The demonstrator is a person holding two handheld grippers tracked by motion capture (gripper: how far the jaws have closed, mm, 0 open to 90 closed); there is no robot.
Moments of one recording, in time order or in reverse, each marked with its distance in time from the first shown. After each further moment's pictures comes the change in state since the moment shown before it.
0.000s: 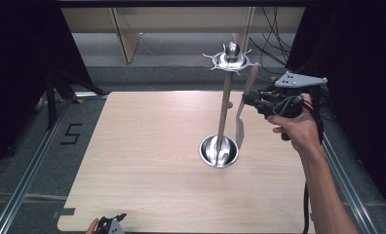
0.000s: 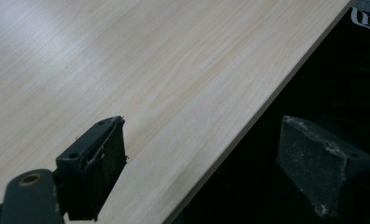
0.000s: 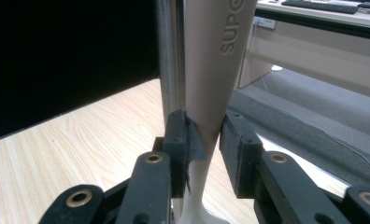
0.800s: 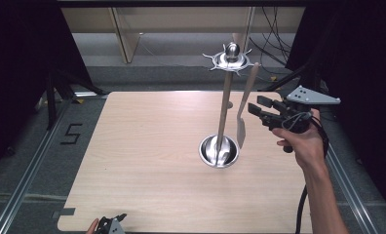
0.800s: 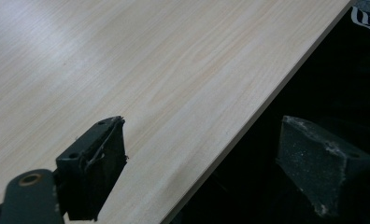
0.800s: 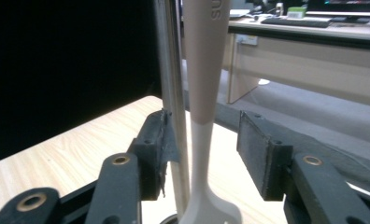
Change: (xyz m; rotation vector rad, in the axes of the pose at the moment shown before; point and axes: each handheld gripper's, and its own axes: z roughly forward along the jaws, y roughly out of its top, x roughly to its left) left arm -0.002 -0.001 0.005 -0.022 0.006 -0.030; right arm 0.009 -0.028 -0.023 -0.090 -0.061 0.049
